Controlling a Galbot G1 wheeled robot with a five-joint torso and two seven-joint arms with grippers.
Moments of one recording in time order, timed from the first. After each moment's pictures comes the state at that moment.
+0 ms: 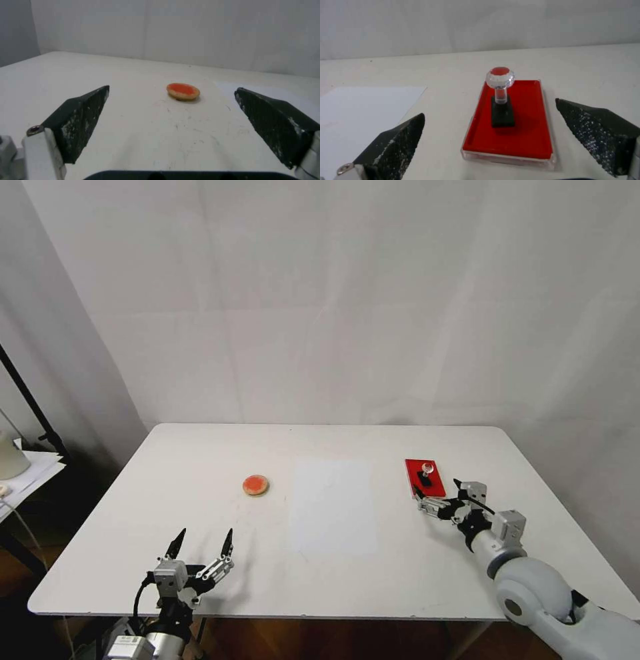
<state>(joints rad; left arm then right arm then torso) 1.66 -1.23 -0.53 -2.09 -0.38 -0.22 -0.07 -0.95 0.68 0.01 1.85 0.88 -0.08 0.36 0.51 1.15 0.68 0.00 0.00</state>
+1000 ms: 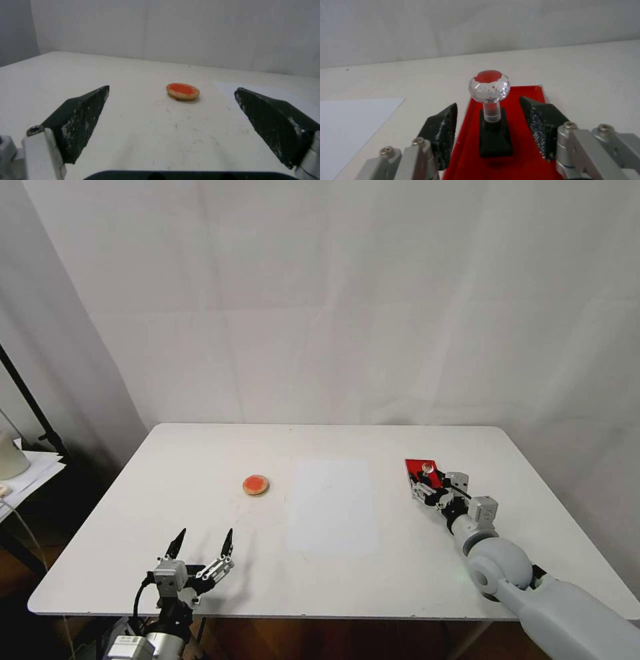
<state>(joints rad) 1.66 -1.23 -0.53 -2.09 -0.38 -0.22 -0.07 -0.81 0.77 -0.09 1.68 0.87 -0.02 0.36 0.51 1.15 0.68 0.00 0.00</state>
